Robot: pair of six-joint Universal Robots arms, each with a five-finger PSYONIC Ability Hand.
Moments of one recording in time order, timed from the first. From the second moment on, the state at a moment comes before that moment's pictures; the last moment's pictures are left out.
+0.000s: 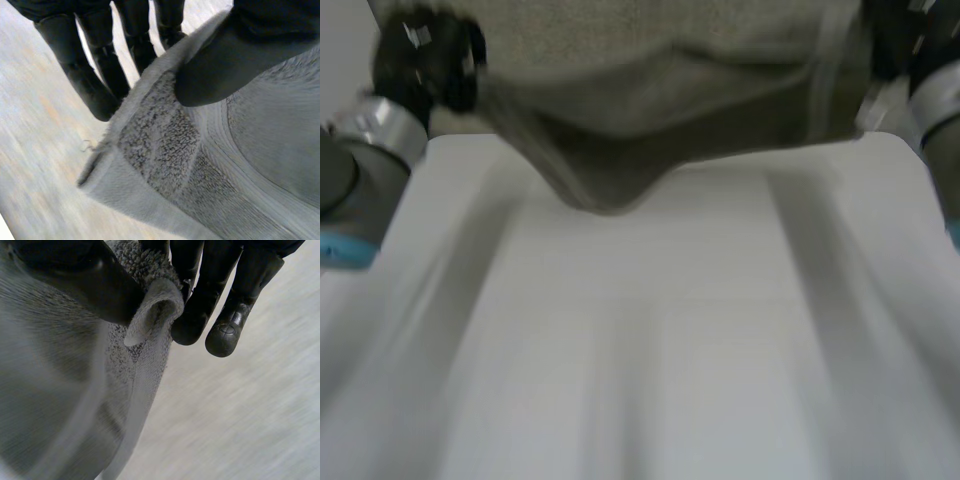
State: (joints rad) left arm 4.48 -1.93 -1.31 3.54 -1.36 3.36; right arm 1.82 -1.25 1.22 -0.28 1.50 2.63; left_hand 1.46 1.50 1.51 1.50 1.50; right_hand 1.33 1.33 1.35 1.35 1.16
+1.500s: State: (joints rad) left arm 4.44 -2.15 -1.49 3.35 -1.29 3.58; right arm 1.61 -1.08 1.42 0.17 1.52 2.48; left_hand 1.46 1.49 1.49 1.49 1.49; right_hand 1.33 1.33 1.35 1.35 1.16
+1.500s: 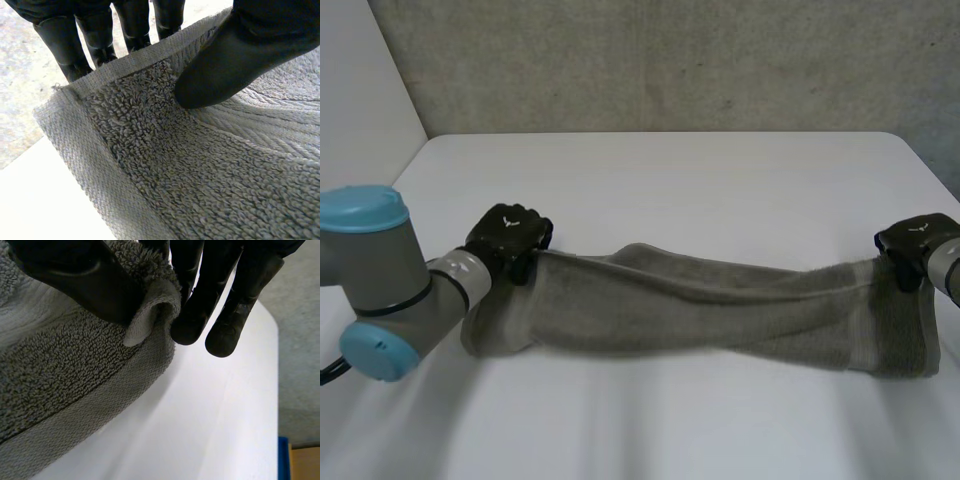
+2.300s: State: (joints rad) left arm 4.42 -2.22 -1.36 3.41 -1.44 3.61; right arm 1.65 -1.06 1.41 0.10 1.57 2.51; left_hand 1.44 1.43 1.43 1.43 1.43; right_hand 1.33 1.33 1.35 1.35 1.16
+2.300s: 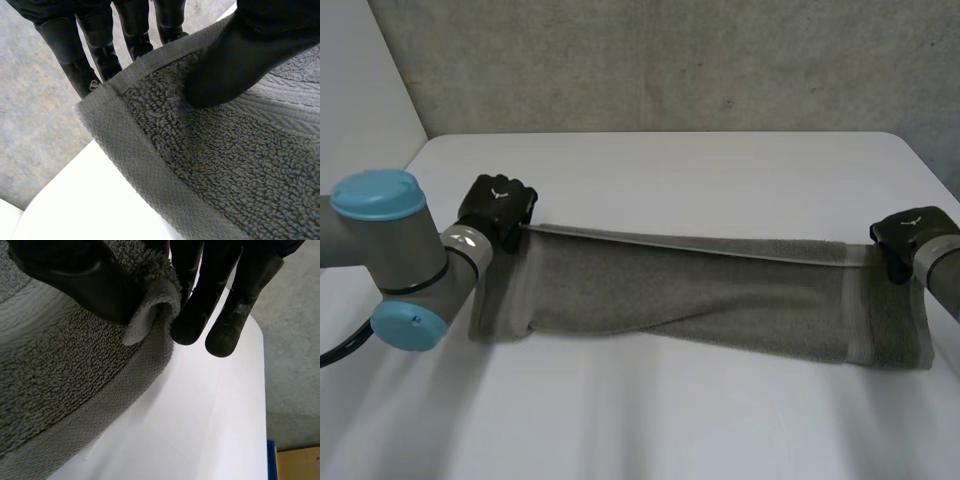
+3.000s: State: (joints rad) left arm 4.41 -2.17 -1.35 3.35 -1.44 3.61; right arm 1.72 -1.06 1.32 0.23 1.58 2.44; left_hand 1.47 1.52 1.54 1.52 1.51; right_hand 1.33 1.33 1.35 1.35 1.16
